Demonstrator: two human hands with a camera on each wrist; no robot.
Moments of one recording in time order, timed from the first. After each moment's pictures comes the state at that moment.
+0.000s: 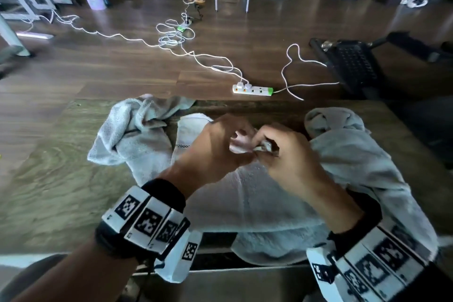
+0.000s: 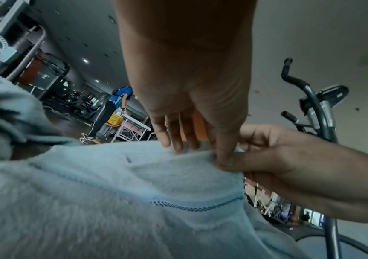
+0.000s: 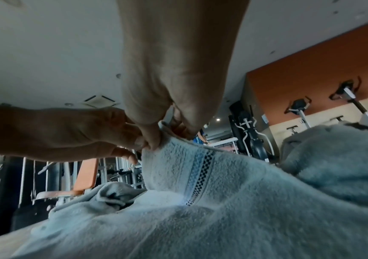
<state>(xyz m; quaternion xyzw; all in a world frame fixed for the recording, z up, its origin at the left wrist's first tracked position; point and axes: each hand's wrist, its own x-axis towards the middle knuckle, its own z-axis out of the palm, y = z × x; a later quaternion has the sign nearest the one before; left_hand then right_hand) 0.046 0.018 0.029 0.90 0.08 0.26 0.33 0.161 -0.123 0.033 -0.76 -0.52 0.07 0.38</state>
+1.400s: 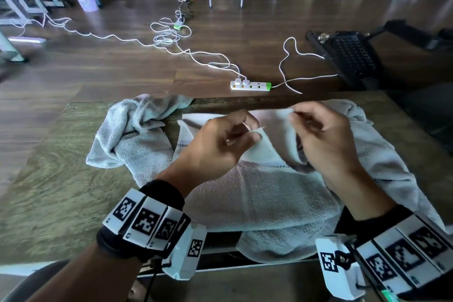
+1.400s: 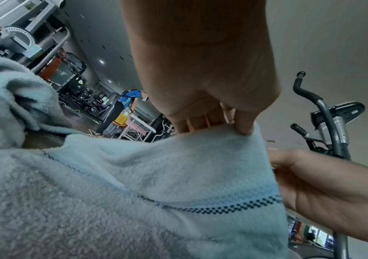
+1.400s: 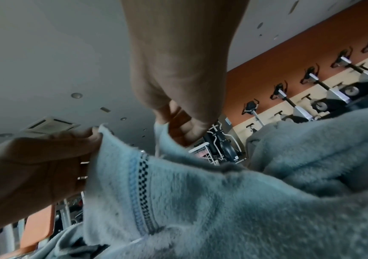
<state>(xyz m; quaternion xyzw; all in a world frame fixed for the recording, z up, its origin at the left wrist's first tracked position) 0.046 0.017 0.032 0.85 0.05 0.22 0.48 0.188 -0.135 0.034 -0.75 -0.31 0.02 0.59</state>
